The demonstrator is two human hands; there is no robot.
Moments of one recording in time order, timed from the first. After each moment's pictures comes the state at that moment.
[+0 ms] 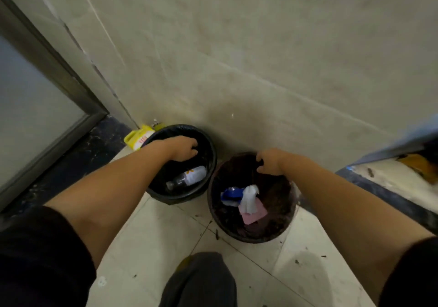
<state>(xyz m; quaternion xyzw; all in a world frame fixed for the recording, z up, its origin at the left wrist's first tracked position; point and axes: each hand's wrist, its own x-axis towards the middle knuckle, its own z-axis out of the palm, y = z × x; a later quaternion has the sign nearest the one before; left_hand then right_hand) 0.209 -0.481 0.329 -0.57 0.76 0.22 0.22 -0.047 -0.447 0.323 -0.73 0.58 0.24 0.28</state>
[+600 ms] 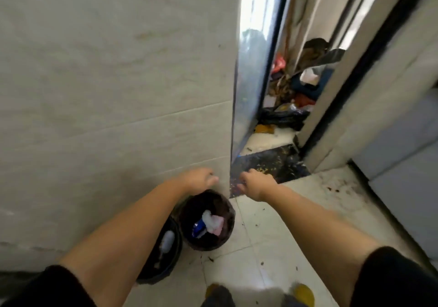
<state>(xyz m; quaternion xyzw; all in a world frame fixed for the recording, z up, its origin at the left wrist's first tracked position) 0.048 -0.396 0.673 -0.25 0.90 0.25 0.24 -0.068 -0.243 0.664 -0.42 0.86 0.02 0.29</state>
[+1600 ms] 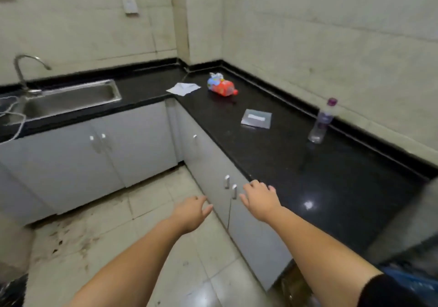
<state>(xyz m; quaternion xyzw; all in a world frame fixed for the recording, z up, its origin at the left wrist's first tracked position) 0.256 0.213 0.727 0.56 0.79 0.00 0.25 0.432 0.320 0.732 0.47 0.87 -0.11 0.07</state>
